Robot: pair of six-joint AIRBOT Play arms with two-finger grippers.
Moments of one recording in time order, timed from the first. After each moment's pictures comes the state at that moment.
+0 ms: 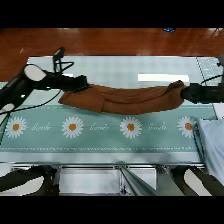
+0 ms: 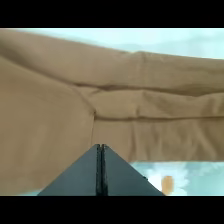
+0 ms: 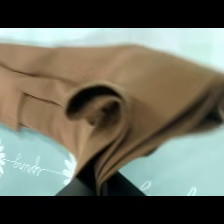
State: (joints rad) left arm -0.26 -1.35 1.12 0.87 -0.86 -1.43; right arm -0.34 -0.94 0.92 -0.82 1.28 1.25
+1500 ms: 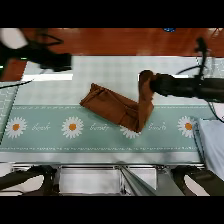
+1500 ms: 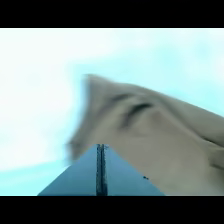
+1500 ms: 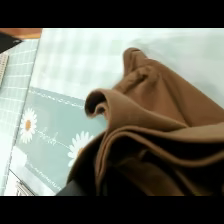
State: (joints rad) left arm -0.09 -1.29 1.45 1.27 -1.19 -1.59; right arm 0.15 -1.00 1.00 -0.62 1.00 1.35
